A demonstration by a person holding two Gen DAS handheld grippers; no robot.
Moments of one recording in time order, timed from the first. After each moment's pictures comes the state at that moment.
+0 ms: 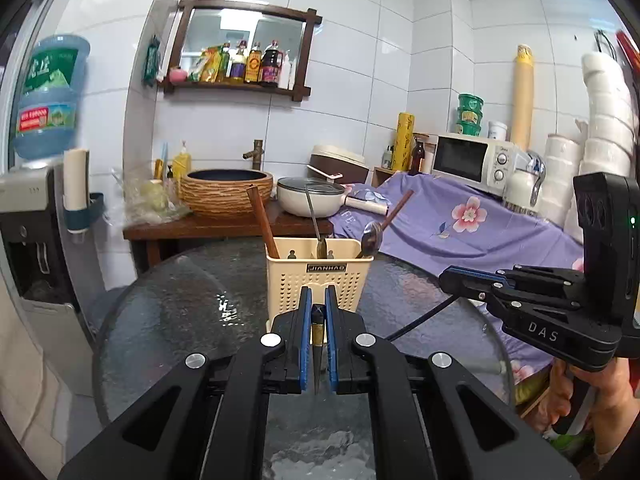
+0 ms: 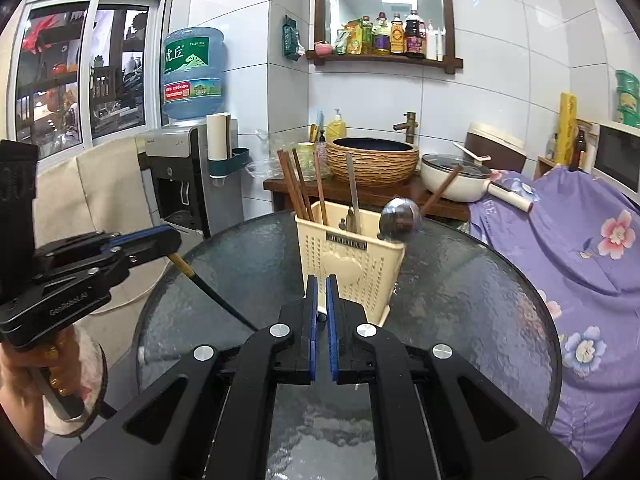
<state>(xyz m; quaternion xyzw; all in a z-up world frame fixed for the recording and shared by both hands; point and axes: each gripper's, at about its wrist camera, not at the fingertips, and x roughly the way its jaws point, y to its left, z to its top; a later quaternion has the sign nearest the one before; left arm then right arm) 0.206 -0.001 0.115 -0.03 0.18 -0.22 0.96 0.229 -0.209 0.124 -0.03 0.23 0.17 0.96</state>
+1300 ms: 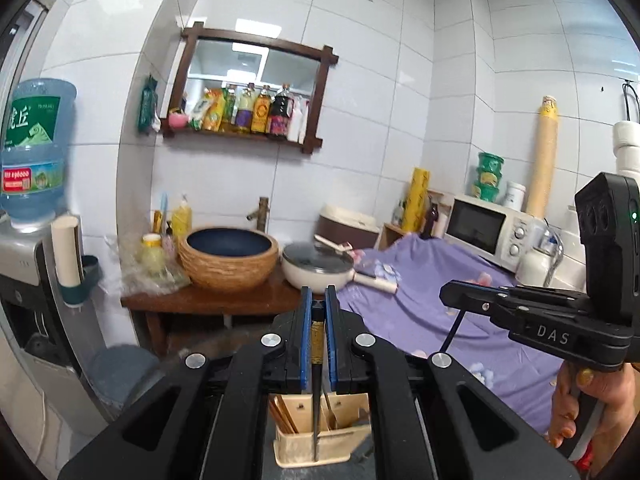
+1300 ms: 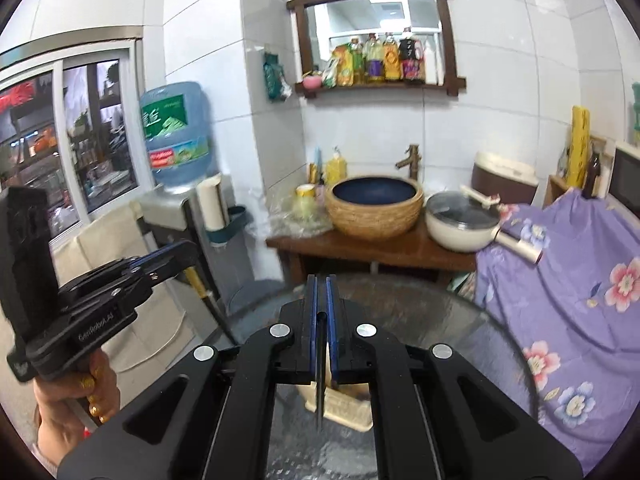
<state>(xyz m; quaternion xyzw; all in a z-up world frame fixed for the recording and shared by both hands) 0.317 -0.011 0.284 -0.06 0.13 -0.20 0.97 0.356 -0.219 0.315 0.02 0.23 0.17 0.96</state>
